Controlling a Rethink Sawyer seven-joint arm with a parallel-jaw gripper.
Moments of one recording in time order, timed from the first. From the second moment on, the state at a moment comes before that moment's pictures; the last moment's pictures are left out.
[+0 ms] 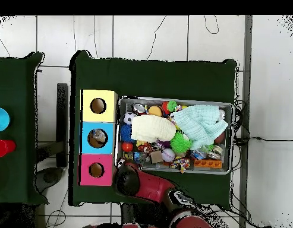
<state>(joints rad) -0.22 -0.52 0.06 2.14 0.11 -0.07 1.80</state>
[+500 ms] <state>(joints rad) -0.20 -0.60 0.05 2.14 0.11 0.04 1.80</state>
